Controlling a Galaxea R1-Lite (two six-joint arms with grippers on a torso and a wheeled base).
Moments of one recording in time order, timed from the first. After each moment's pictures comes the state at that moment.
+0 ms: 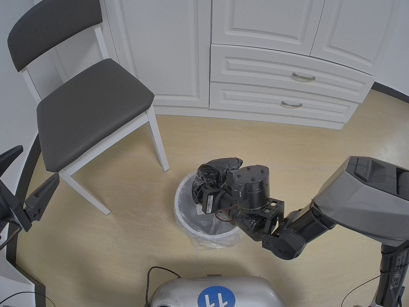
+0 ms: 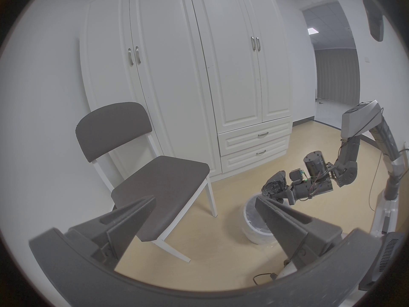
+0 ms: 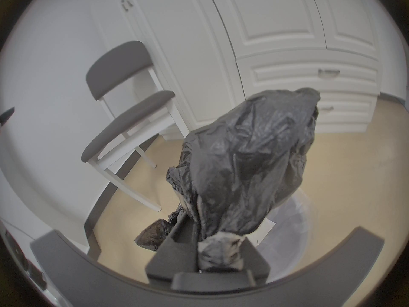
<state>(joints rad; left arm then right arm) -0.38 0.82 -0.49 -0.33 0.13 0.30 0.78 2.25 -1.04 -0.99 -0.30 0.30</state>
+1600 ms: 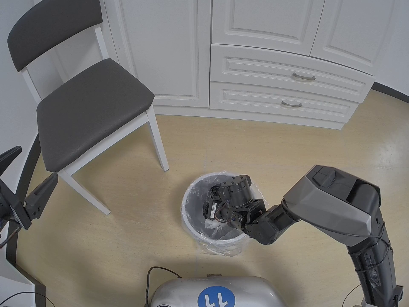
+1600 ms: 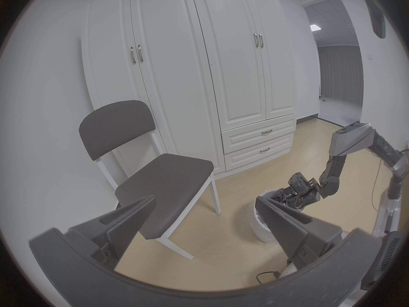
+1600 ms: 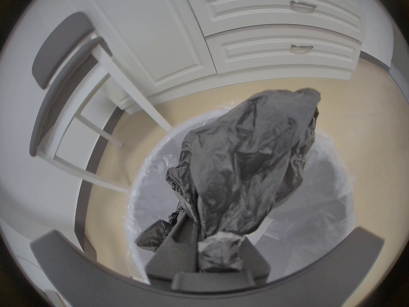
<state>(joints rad) -0.35 0.82 -0.49 -0.33 0.13 0.30 0.67 2.51 -1.34 -0.66 -0.26 0.51</state>
